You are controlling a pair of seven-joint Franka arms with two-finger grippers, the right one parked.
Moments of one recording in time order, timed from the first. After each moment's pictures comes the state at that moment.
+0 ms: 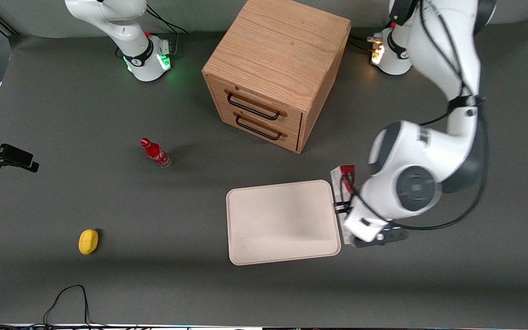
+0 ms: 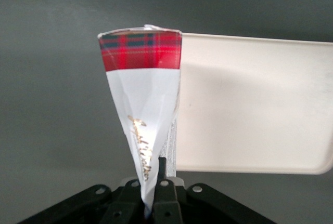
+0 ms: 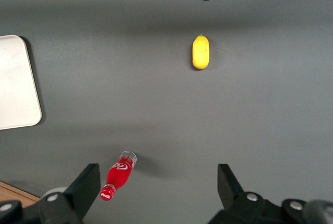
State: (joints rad) arm -0.45 0.80 0.07 -0.96 -0.12 1.68 -0.54
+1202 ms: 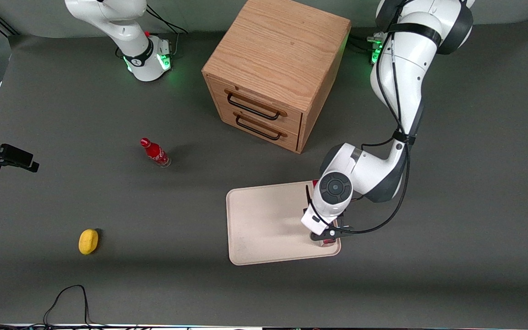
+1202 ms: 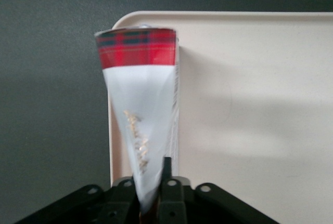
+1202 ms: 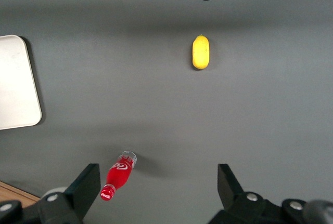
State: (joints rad) arm -0.46 0.88 -0.05 -1.22 0.09 2.08 -0.67
